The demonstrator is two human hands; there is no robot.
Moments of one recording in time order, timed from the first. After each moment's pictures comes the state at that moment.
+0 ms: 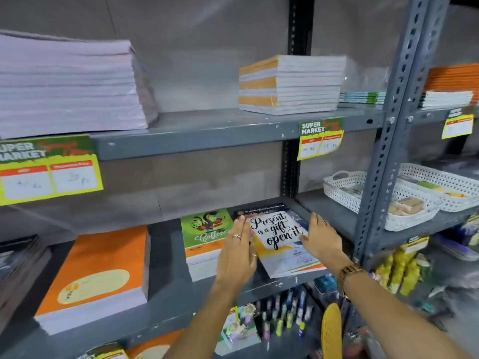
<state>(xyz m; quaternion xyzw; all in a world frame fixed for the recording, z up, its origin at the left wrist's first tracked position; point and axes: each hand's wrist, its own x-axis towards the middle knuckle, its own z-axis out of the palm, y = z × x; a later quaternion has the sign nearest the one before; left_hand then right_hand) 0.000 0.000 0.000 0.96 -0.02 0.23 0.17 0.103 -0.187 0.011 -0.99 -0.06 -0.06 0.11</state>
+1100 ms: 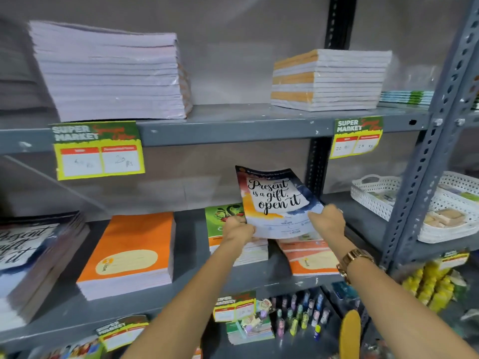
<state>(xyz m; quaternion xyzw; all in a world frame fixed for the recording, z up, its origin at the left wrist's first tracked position) 0.024 0.039 0.039 0.68 0.26 0.11 0.68 0.113 -0.137 0.046 -0.91 0.06 -0.09 0.41</state>
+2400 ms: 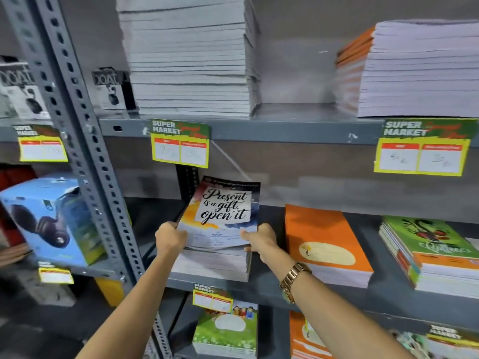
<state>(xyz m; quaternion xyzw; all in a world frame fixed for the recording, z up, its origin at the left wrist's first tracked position) -0.319 0.496 0.023 0.72 0.53 0.30 0.34 -0.174 0.360 0.015 -0.77 -0.18 0.26 0.56</state>
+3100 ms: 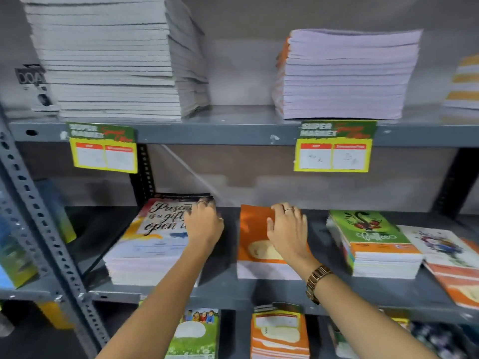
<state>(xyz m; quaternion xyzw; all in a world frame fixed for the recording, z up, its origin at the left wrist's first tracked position) -0.188 0.371 0.054 0.90 0.35 0.25 0.05 -0.086 0.223 0.033 -0.89 -0.31 -0.25 0.20</state>
